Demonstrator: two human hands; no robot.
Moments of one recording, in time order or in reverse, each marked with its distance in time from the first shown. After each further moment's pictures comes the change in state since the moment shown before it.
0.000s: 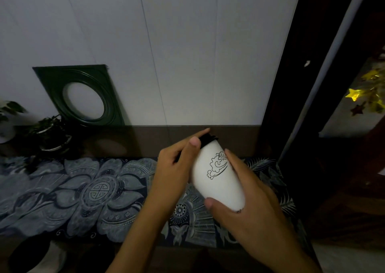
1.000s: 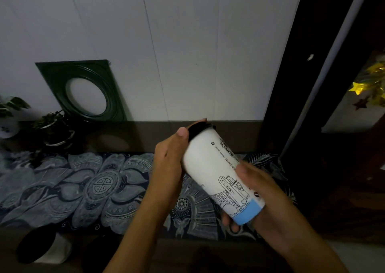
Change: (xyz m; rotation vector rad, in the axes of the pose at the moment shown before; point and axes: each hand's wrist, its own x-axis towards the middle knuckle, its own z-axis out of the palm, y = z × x) left_hand -0.006 -0.004 -0.003 -0.219 0.087 -0.099; right_hand 0.000 -0.008 -0.020 1.034 -0.297 0.299
